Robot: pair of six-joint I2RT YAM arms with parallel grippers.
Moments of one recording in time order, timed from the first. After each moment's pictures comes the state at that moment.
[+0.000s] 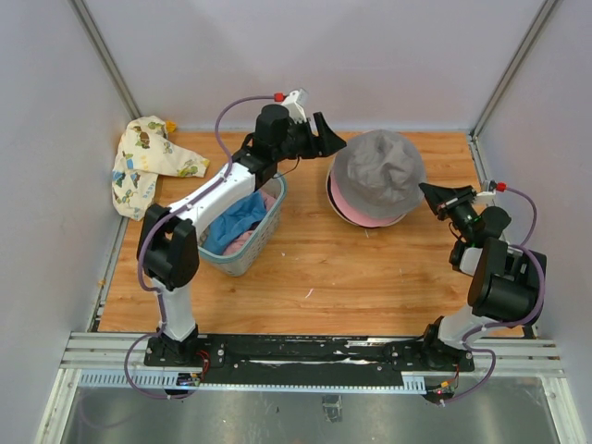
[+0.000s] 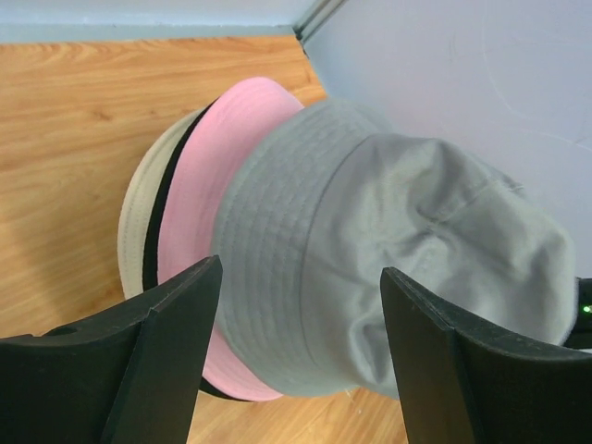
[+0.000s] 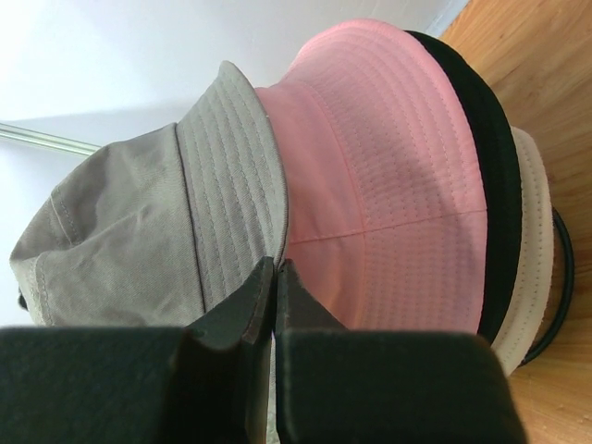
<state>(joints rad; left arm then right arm) -0.55 1.86 1.63 0.04 0.28 -0.61 -0.38 1.56 0.46 1.20 -0.78 1.36</state>
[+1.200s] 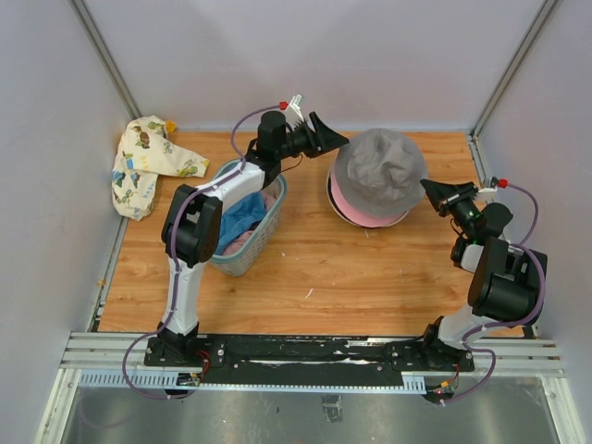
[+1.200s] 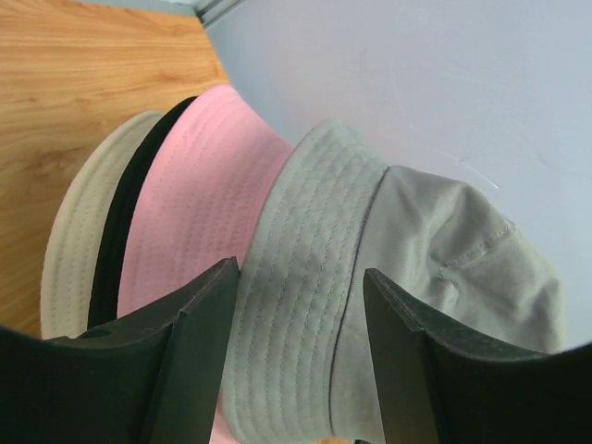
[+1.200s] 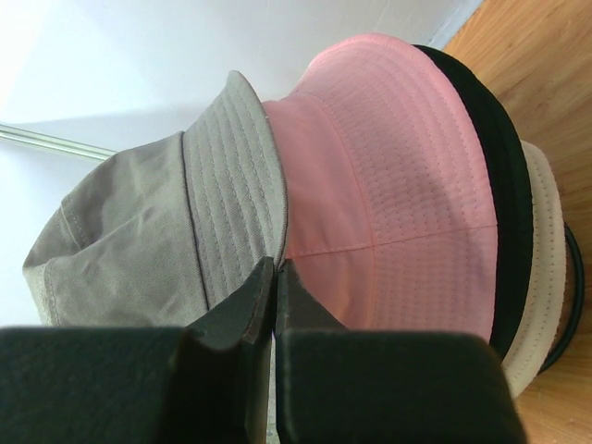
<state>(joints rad) -0.47 2.13 1.68 0.41 0.57 -0.95 -0.38 1.56 0.50 1.19 -0.79 1.38</state>
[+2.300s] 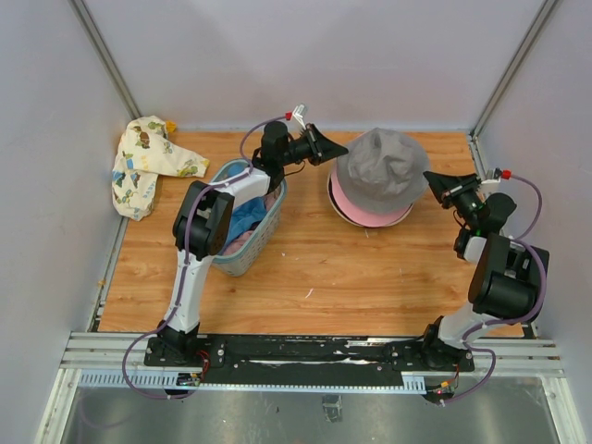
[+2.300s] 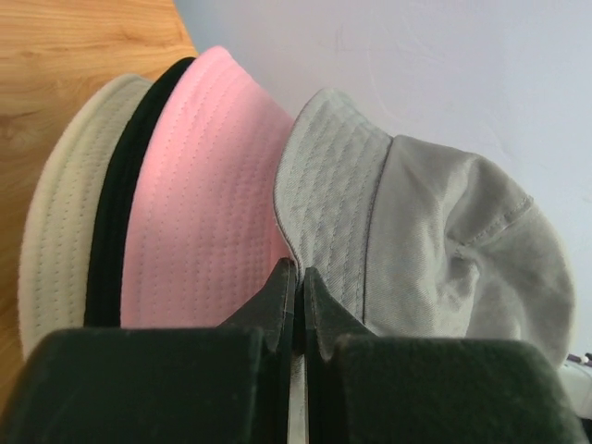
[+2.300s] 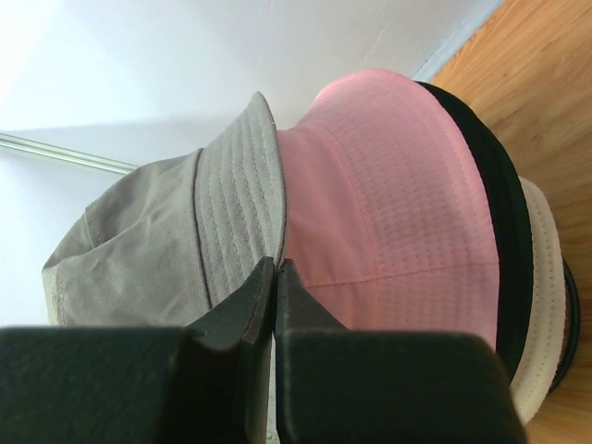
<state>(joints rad) -0.46 2.27 1.69 0.64 0.68 -1.14 -0.38 1.57 0.58 1.11 -0.78 1.35</state>
